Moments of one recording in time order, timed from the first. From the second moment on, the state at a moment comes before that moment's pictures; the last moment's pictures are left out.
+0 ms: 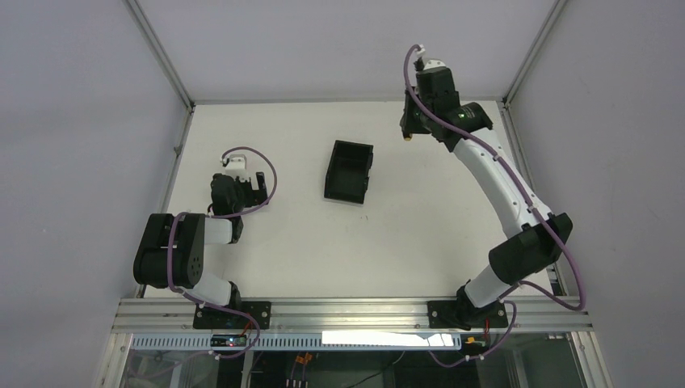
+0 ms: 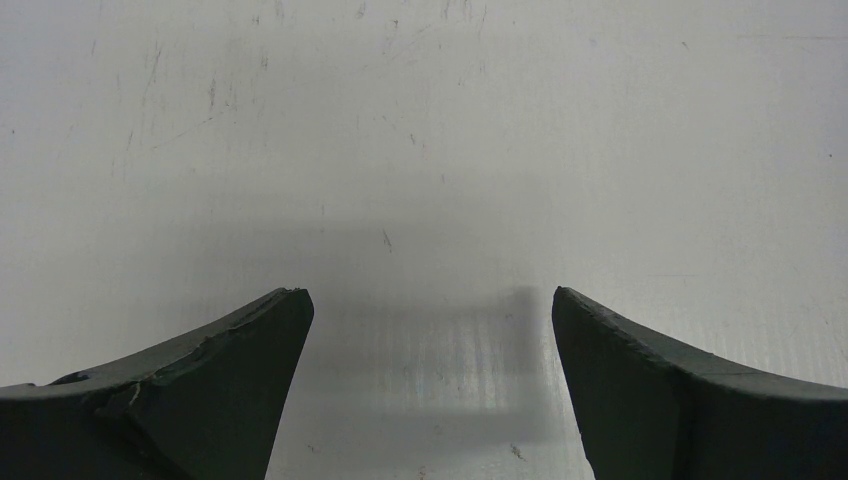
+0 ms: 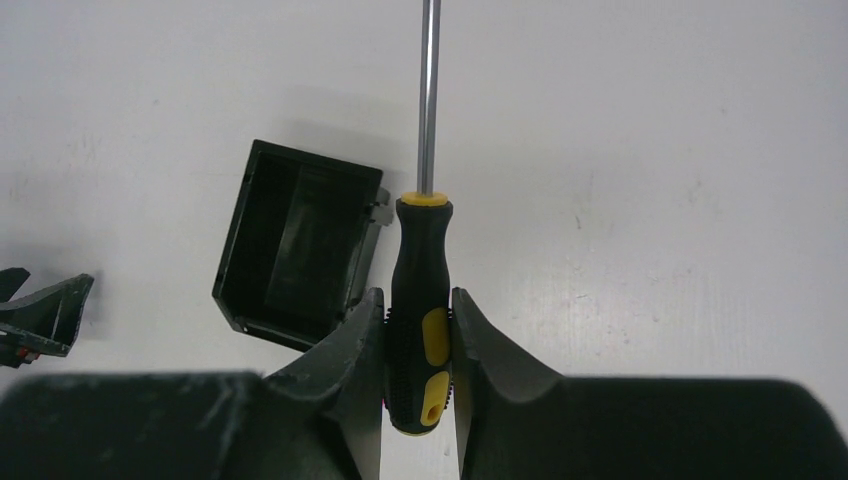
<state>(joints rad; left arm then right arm) -0.02 1.53 0.38 0.85 0.04 -0.05 0.41 1.56 1.71 -0.81 0.18 0.30</state>
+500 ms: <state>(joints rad) -0.02 1.53 0.38 0.85 0.04 -0.05 0.65 1.74 1.86 -0.79 0.31 0.34</state>
